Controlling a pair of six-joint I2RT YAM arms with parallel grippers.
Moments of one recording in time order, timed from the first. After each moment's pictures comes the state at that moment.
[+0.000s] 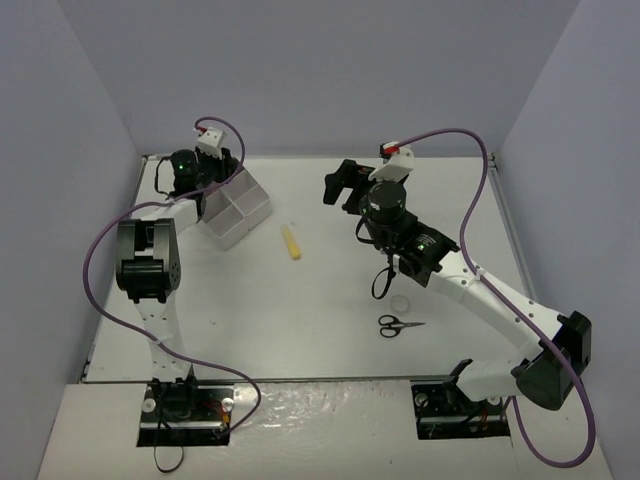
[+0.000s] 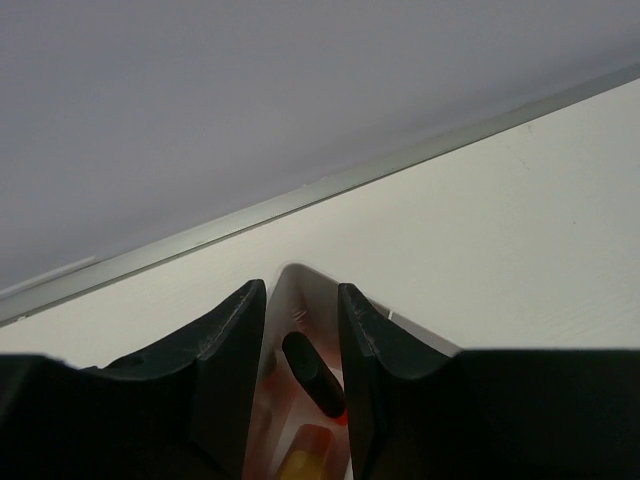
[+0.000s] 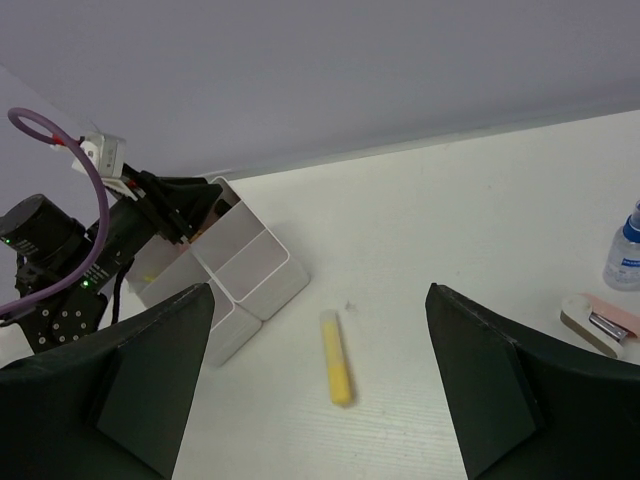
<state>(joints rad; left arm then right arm) 0.02 2.10 1.46 0.52 0.46 0.08 0.77 1.32 1.21 -0.01 0.53 0.50</state>
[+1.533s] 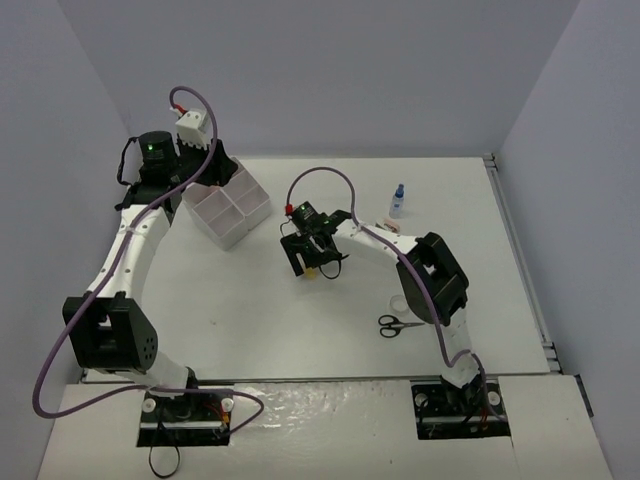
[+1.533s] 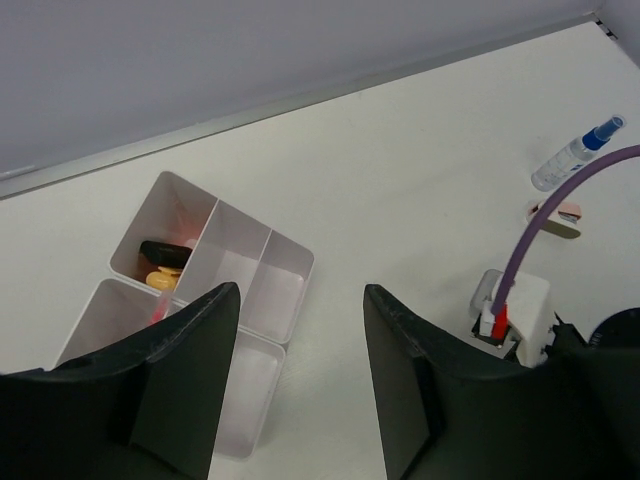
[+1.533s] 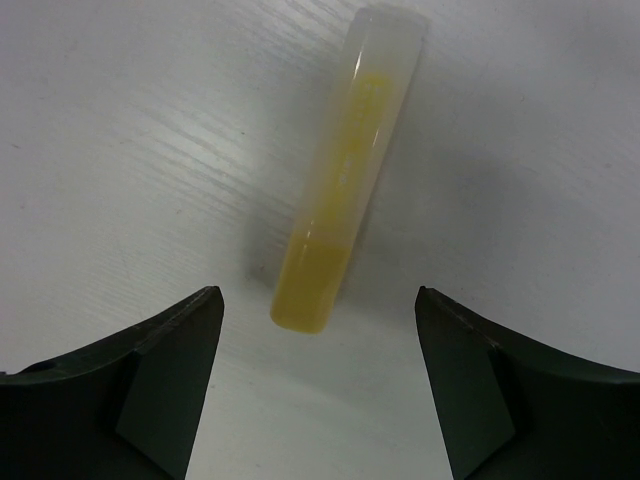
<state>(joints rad) -0.03 1.52 1.43 -0.23 0.48 -0.01 0.77 2.09 1.57 -0.59 0.04 0.27</state>
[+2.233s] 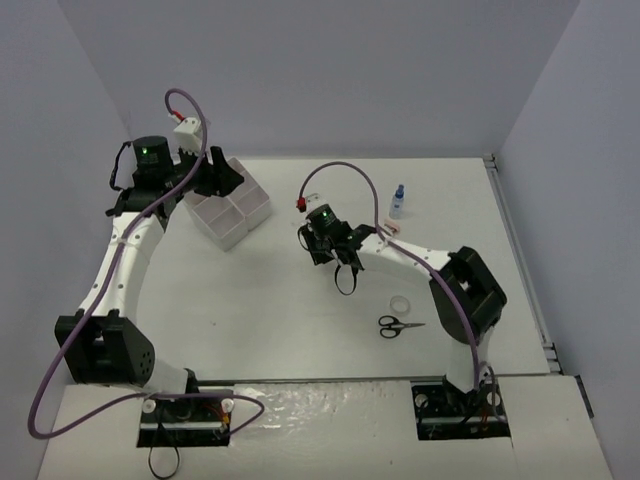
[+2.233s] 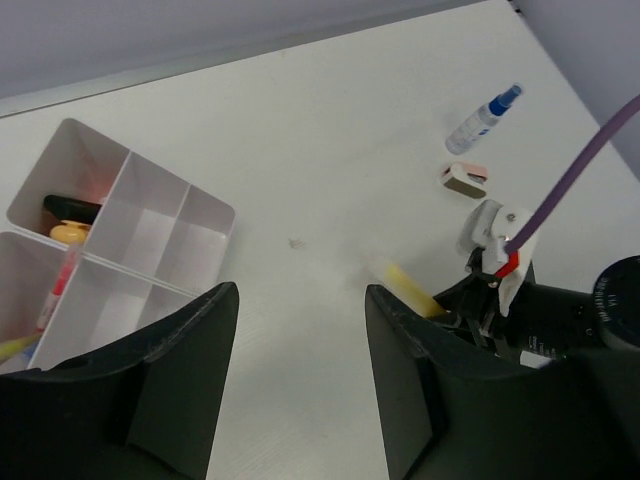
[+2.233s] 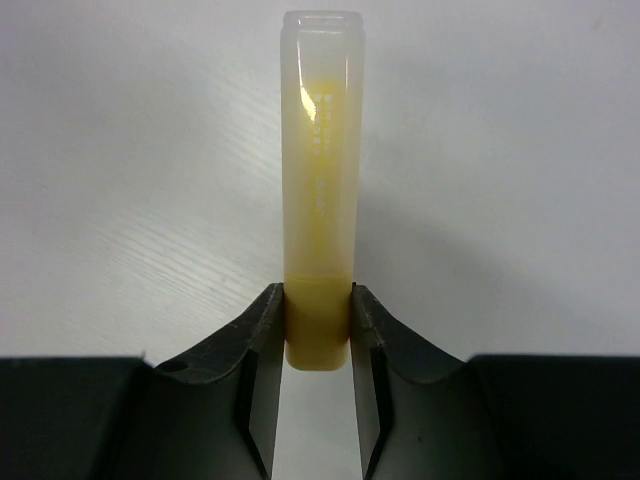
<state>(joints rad) -0.03 1.45 1.43 -0.38 0.58 -0.08 0.77 1.89 1.29 -0.30 0.17 0.20</state>
